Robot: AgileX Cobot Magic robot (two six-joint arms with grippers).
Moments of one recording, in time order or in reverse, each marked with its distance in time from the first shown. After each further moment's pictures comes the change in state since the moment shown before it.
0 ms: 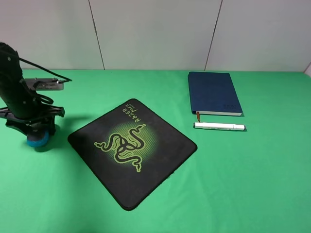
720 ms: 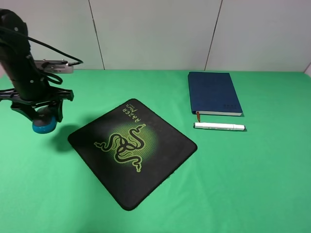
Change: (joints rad) left arm -0.136 -0.053 -0.130 -0.018 0.218 -0.078; right arm 0.000 0.000 0.000 0.000 0.000 0.000
